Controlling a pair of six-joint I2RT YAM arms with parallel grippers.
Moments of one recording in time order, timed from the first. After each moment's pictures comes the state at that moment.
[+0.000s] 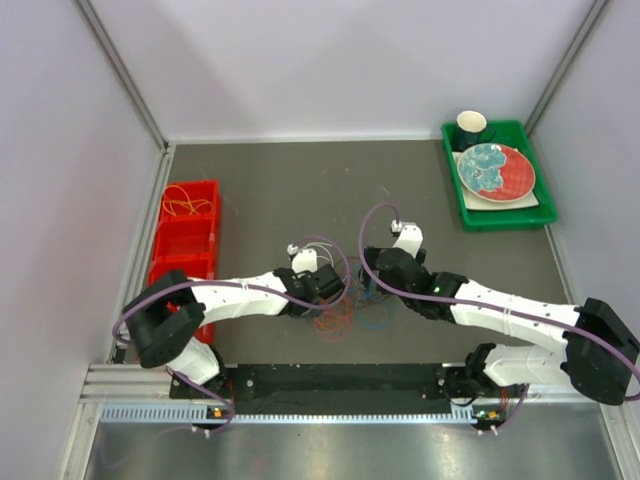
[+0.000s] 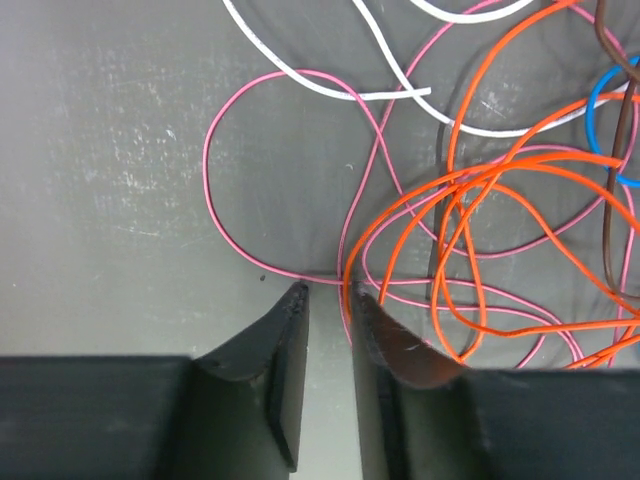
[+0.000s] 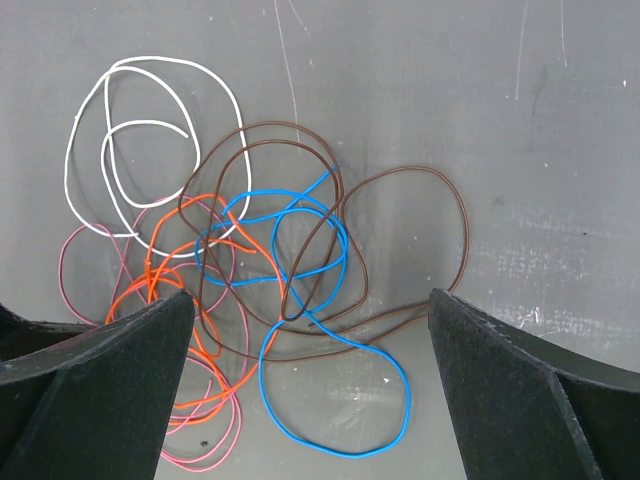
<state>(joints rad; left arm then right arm) -1.02 1.53 0.82 -0.58 -0.43 -1.02 0.95 1.17 0.66 -0.23 0.49 0.76</state>
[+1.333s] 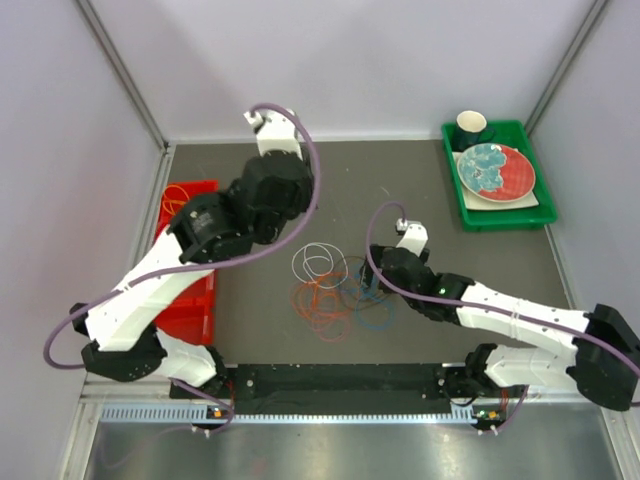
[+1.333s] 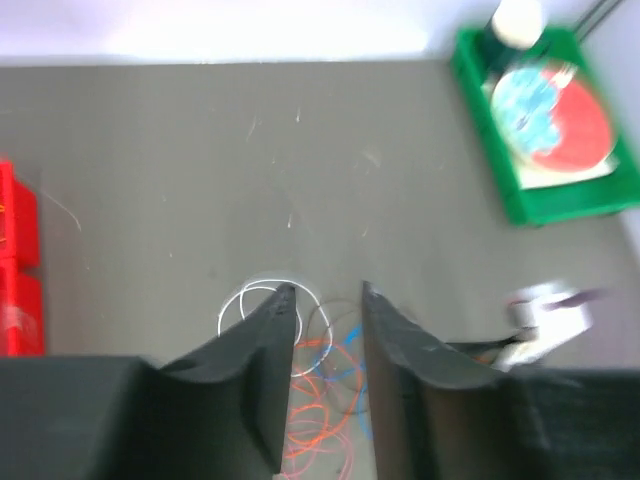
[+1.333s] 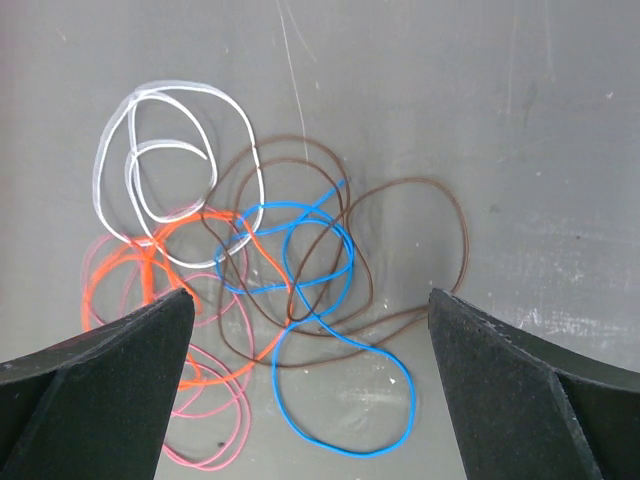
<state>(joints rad) -1.02 1.41 1.94 -0.96 -0.72 -0.53 0.95 1.13 0.65 -0.23 0.50 0.78</state>
